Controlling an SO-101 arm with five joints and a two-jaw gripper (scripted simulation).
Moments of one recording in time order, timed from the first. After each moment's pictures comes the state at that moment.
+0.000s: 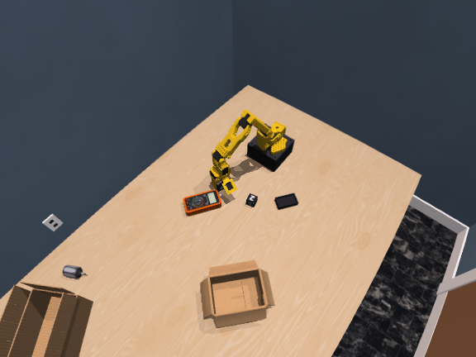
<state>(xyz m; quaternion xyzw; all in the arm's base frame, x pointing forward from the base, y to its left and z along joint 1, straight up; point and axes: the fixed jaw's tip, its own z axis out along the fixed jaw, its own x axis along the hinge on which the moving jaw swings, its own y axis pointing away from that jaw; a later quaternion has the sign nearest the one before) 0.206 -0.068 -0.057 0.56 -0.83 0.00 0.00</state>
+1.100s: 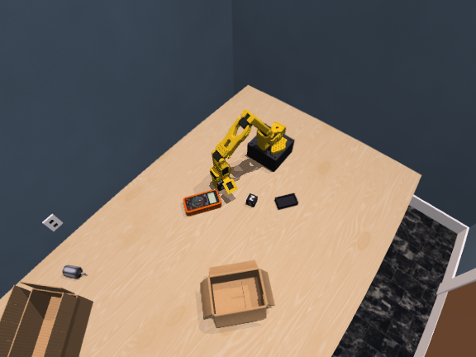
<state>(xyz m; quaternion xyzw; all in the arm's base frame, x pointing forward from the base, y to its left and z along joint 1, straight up) 0.202 -0.067 -0.056 0.56 -0.83 -0.01 0.01</state>
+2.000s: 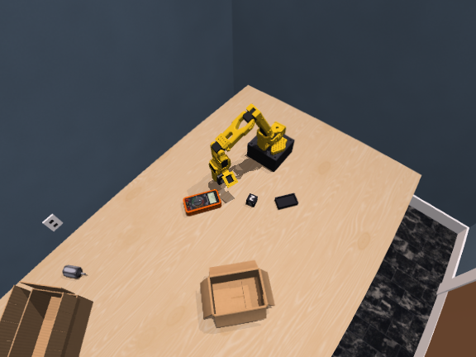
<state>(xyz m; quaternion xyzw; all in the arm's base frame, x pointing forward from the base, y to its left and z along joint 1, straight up) 0.201 -0.066 -0.015 0.56 -0.82 -0.02 0.01</state>
